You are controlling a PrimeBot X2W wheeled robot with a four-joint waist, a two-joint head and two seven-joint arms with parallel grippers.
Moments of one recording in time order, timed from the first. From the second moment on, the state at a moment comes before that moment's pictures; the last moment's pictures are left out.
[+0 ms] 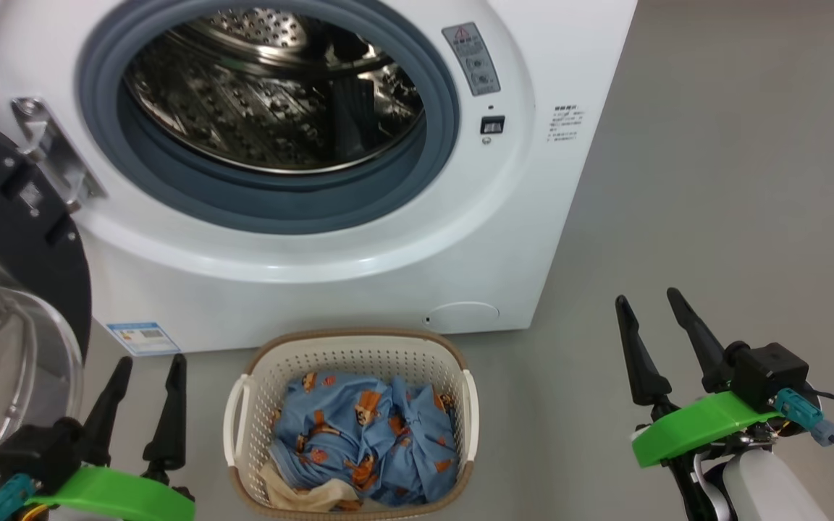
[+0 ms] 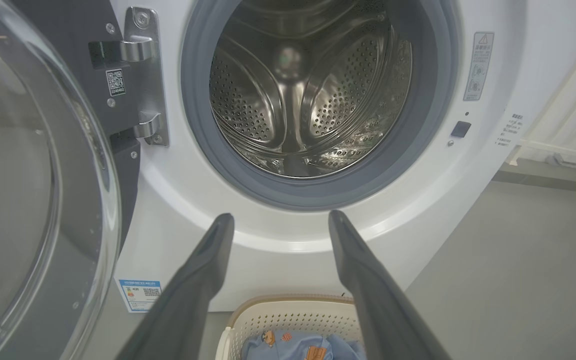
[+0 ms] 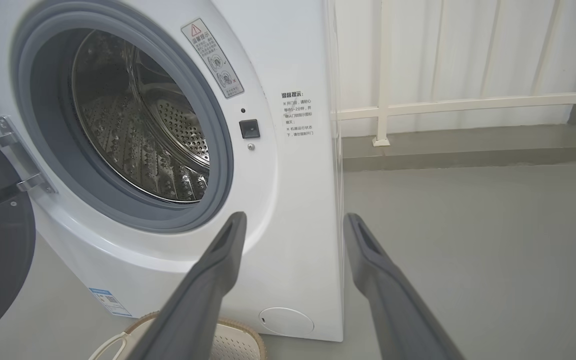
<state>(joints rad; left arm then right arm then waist) -0.15 0.37 -0.28 0.26 -0.65 -0.02 -0.24 -0.20 -0.08 0.12 0.34 0.28 0.13 -0.25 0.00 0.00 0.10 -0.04</state>
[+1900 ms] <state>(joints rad) -0.86 0.40 -0.91 0.96 -0.71 -0.13 -0.09 -0.41 -0.05 0.11 0.21 0.33 0.13 -0.25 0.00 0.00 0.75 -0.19</state>
